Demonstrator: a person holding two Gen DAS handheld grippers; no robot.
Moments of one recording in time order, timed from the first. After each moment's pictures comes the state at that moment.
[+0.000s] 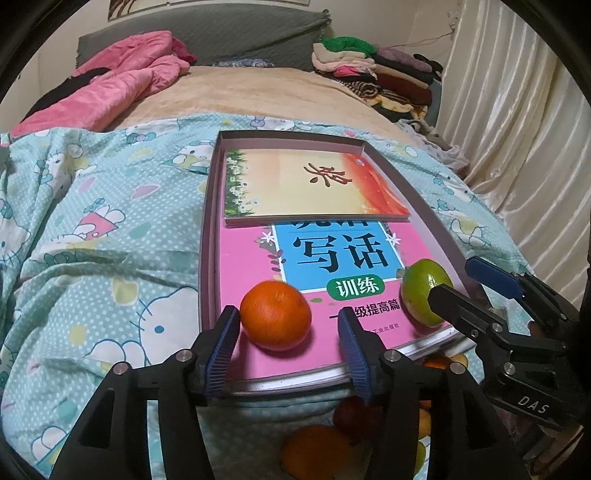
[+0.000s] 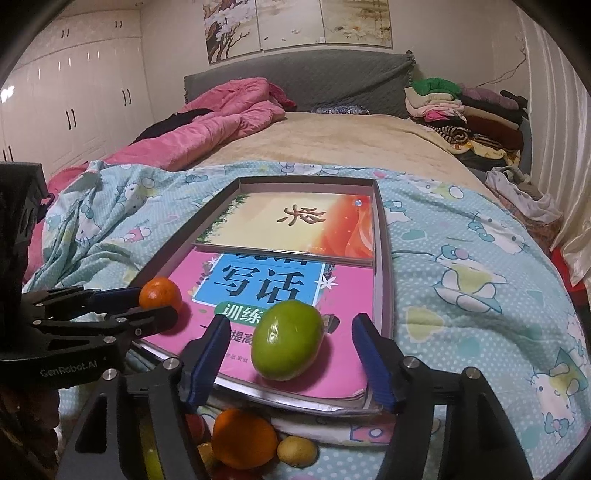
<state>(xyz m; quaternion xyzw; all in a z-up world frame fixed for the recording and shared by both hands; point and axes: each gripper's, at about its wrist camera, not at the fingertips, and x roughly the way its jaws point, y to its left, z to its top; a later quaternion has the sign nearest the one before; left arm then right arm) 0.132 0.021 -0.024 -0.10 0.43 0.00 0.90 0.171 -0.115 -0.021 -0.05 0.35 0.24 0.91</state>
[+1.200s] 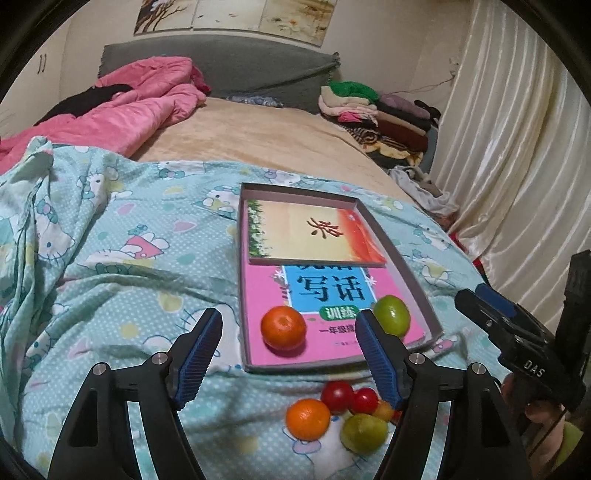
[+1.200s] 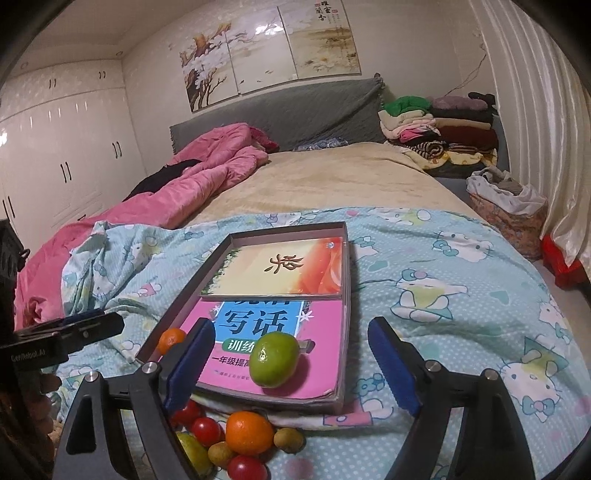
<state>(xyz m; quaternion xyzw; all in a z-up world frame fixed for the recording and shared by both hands) 0.075 0.042 0.032 -0.14 0.35 0.00 0.93 0.142 -0.161 0.022 0.03 0.29 0.22 0.93</state>
